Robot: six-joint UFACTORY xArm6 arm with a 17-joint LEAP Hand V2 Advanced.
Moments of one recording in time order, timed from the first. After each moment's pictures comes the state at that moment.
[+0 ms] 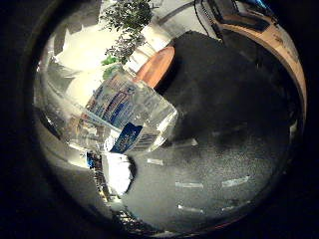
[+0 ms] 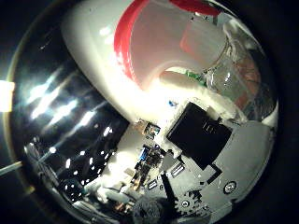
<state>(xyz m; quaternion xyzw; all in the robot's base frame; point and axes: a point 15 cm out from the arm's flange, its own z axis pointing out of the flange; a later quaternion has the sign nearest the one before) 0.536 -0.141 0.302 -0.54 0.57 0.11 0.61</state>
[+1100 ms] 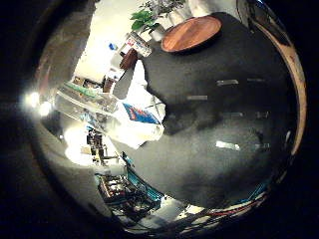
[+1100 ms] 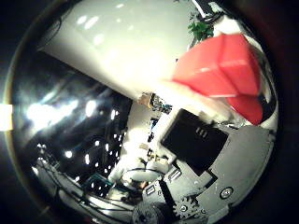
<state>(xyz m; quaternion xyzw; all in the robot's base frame) 0.451 -0.045 0.339 -0.66 0.54 0.24 0.47</state>
